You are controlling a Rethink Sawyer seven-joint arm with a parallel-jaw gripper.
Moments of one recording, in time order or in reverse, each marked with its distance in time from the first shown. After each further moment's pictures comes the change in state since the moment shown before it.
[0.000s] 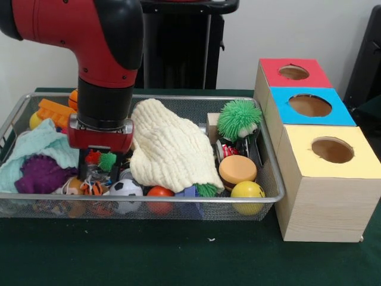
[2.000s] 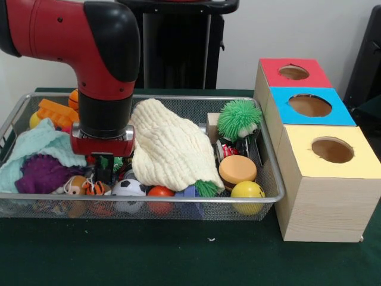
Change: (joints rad) arm -0.048 0.025 0.056 -0.004 0.000 0.070 0.000
